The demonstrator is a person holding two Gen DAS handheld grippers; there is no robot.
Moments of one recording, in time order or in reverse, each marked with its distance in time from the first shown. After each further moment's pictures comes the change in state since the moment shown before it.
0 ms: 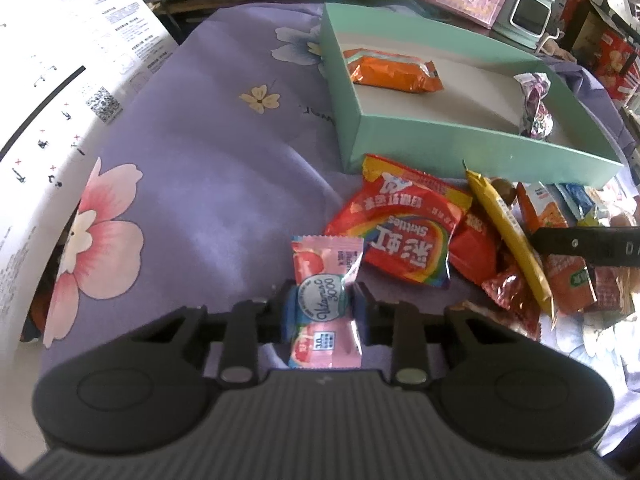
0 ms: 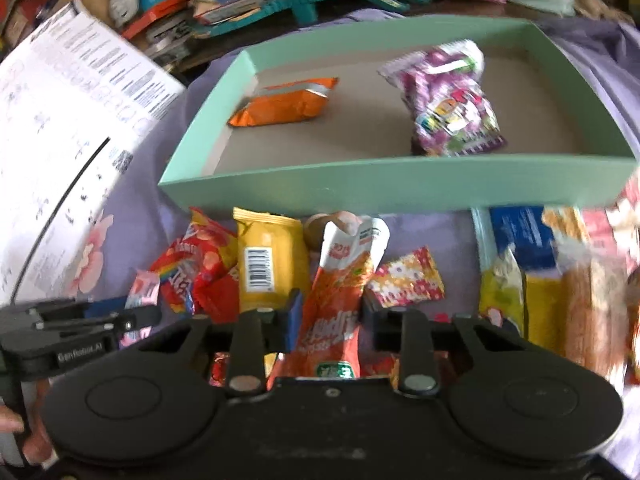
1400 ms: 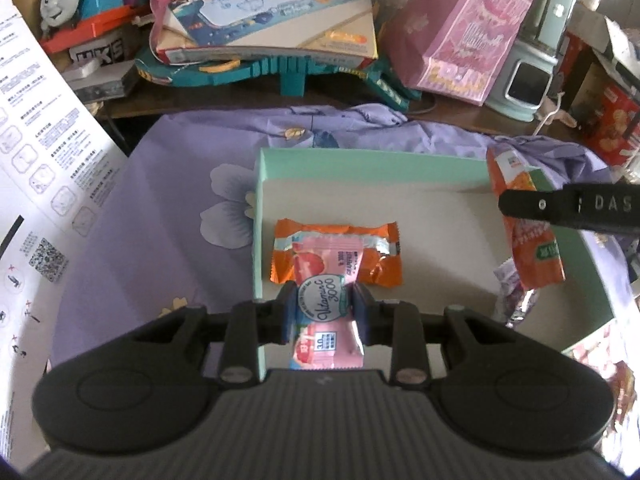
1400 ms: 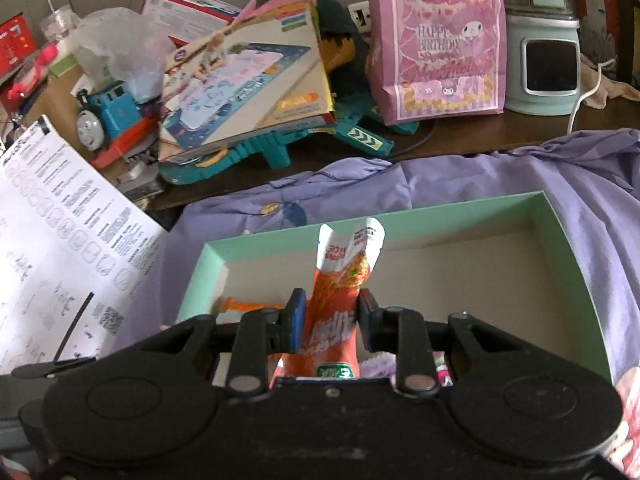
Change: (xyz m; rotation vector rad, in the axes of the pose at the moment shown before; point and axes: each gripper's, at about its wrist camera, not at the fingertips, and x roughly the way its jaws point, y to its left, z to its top) left arm 0.033 -0.058 0.173 0.016 -0.098 -0.014; right arm 0.008 -0.033 0.179 0.042 -0.205 0.005
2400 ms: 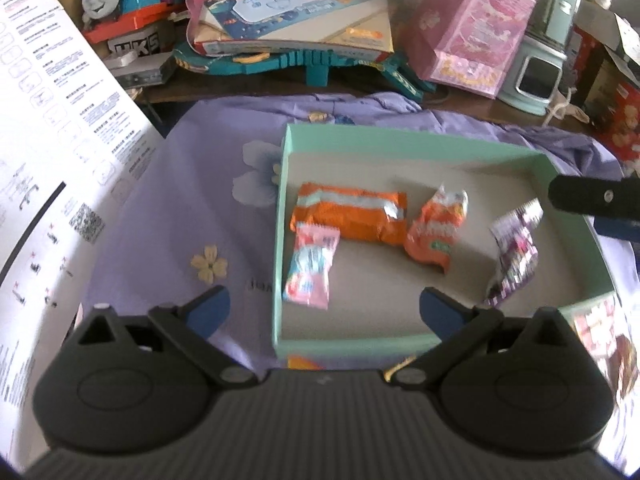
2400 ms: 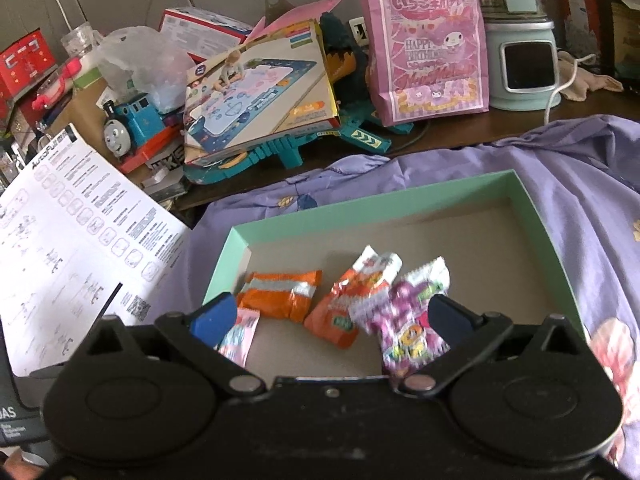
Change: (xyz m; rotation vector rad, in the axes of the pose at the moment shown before) left arm -0.049 -0.009 -0.043 -0.029 0.002 0.071; right arm -0.080 -0.006 -0.044 0.023 -0.027 0.040
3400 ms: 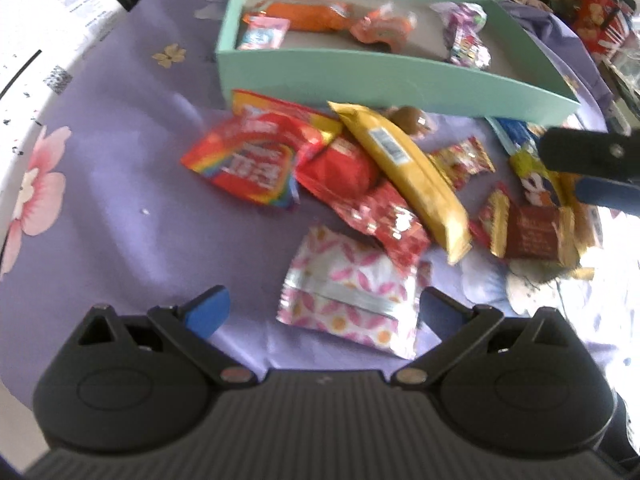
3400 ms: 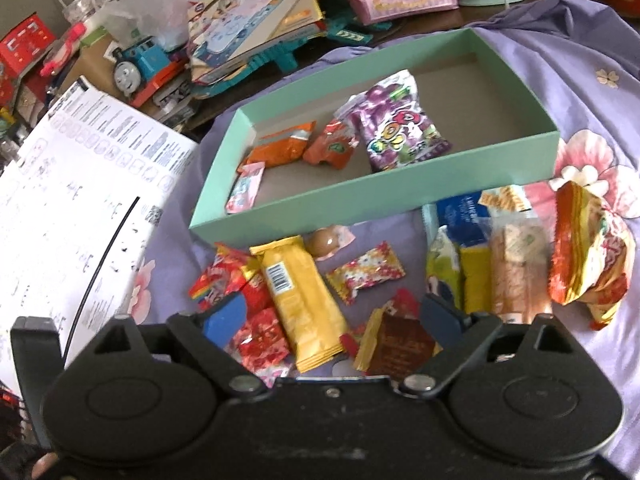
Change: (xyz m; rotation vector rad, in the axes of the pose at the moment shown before) left arm -0.015 -0.021 -0.146 0.053 0.241 -0.095; right arm -0.061 -0.018 -0.133 0.086 0.164 0.044
